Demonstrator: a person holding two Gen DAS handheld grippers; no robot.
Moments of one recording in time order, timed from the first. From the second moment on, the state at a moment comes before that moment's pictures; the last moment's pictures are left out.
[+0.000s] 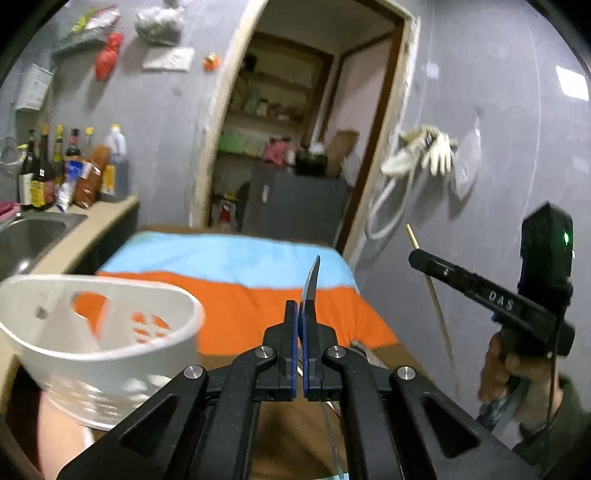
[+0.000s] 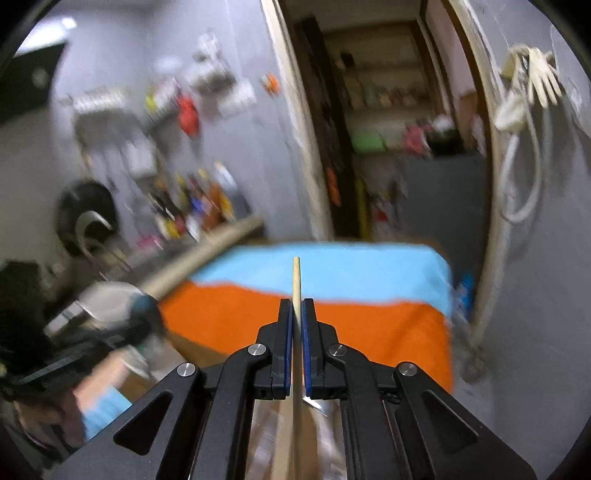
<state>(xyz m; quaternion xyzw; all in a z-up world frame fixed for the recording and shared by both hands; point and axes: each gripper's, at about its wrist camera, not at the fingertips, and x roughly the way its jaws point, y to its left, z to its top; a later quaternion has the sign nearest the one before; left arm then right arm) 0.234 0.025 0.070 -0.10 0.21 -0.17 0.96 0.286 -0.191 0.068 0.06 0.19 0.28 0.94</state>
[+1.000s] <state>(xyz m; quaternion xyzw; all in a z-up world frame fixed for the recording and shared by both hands) 0.217 0.215 0.077 -0.09 0.00 0.08 0.99 0.302 0.003 0.085 0.10 -0.04 0.33 0.94</state>
